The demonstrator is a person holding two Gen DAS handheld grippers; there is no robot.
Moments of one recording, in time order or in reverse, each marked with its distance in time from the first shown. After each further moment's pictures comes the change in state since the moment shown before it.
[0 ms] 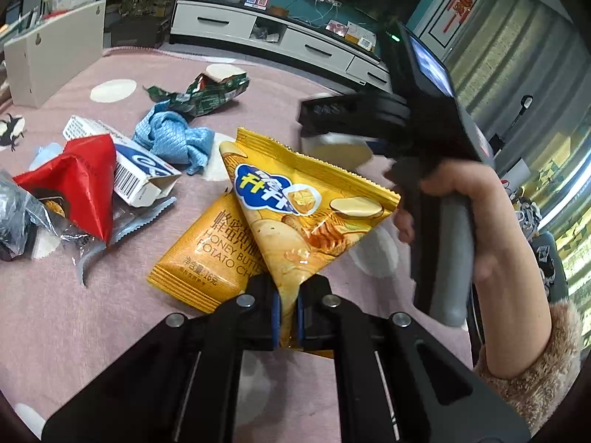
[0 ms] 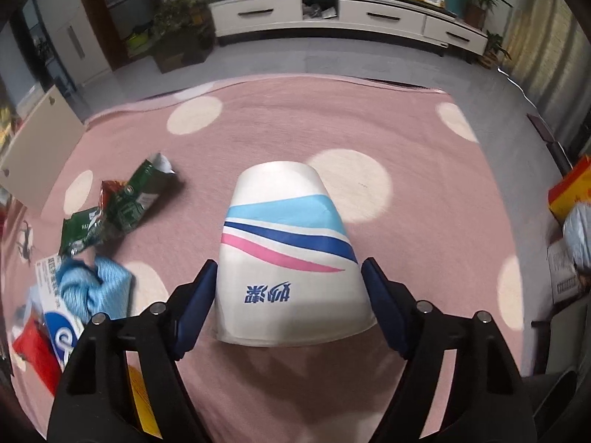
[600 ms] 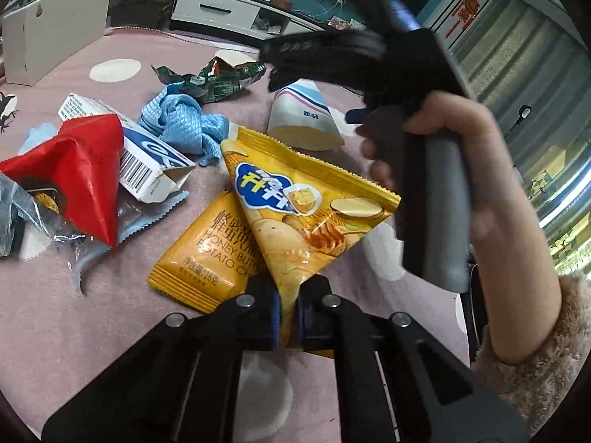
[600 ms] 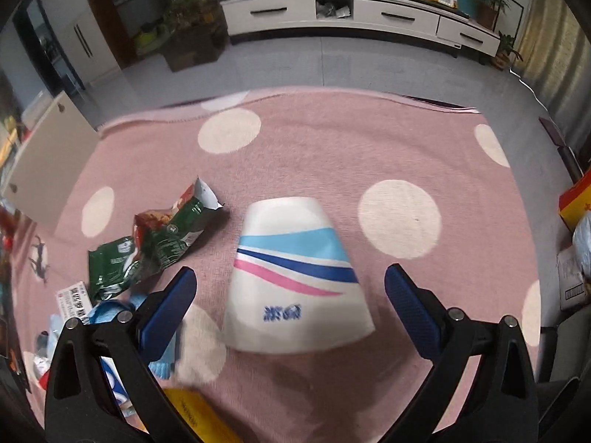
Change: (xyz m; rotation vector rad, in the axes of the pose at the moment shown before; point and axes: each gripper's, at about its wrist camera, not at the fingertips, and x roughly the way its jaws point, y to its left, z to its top) left arm 0.015 0.032 0.006 -0.055 0.032 -0.057; right arm 0.027 0.060 0.041 -0.061 0.034 0.016
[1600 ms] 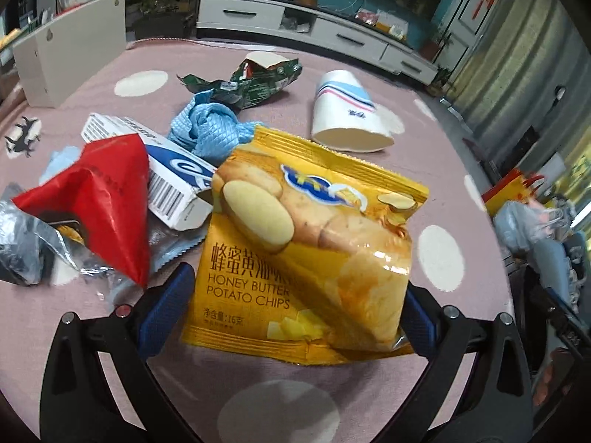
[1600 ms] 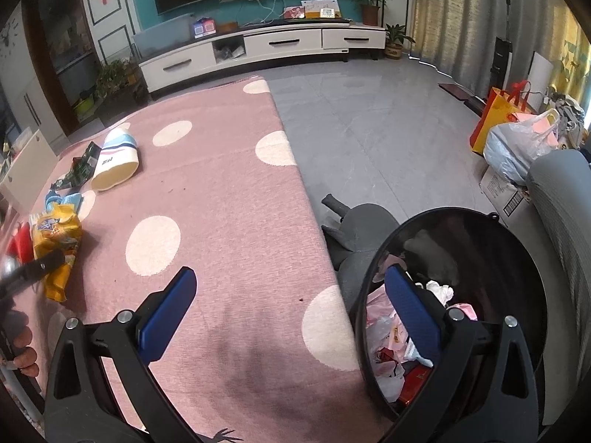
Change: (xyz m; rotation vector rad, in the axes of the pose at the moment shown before) left arm 0.019 0.008 0.011 0.041 0.001 0.175; right arm -0.149 -0.179 -0.232 0.261 -0.195 -0.158
